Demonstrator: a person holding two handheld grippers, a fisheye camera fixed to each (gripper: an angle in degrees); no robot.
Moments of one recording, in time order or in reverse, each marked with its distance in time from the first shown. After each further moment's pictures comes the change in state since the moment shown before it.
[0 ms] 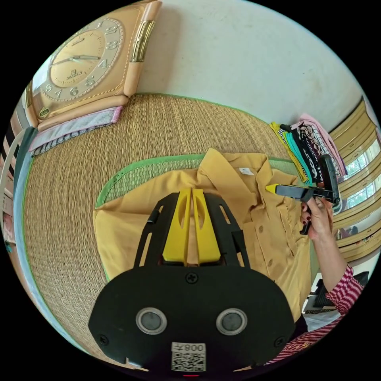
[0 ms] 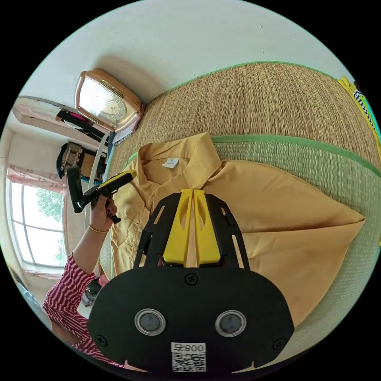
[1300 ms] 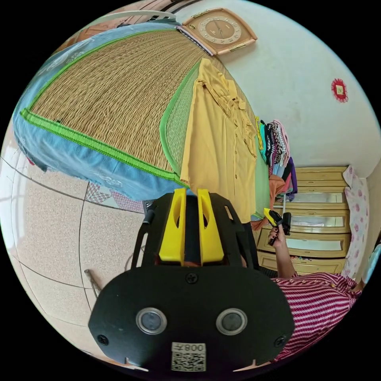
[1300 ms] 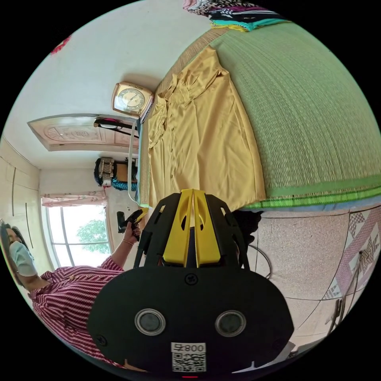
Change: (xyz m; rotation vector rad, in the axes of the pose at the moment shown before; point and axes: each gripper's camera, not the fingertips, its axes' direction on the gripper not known) left arm 0.036 0.571 -0.374 -0.082 0.339 -0.537; right arm -0.099 0.601 -0.290 0.055 -0.288 0.307
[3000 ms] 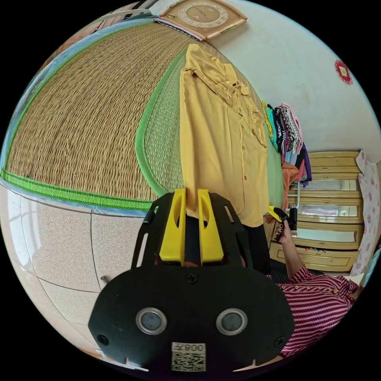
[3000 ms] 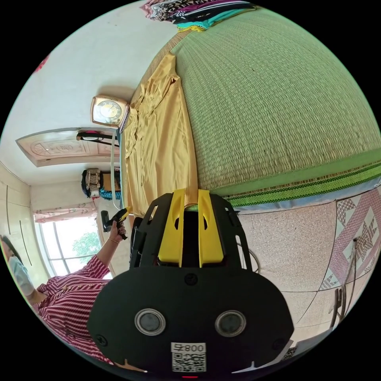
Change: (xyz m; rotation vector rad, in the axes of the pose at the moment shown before) left arm 0.298 -0.041 0.040 -0.094 -0.092 0.074; right arm -0.050 0.030 -0.007 0.004 0.081 0.096
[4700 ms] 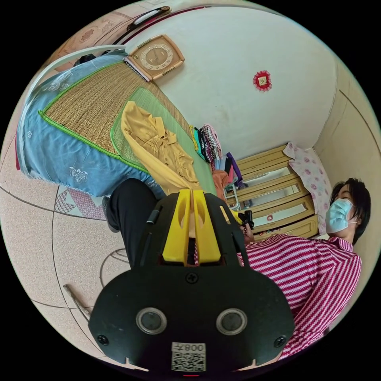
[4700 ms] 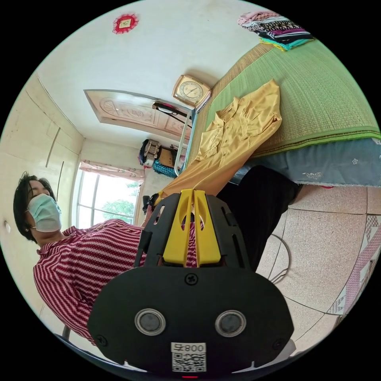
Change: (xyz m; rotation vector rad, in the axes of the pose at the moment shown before) left arm 0.159 0.284 -0.312 0.283 0.443 0.166; right arm -0.208 0.327 -0.095 -0.007 -0.347 -0.328
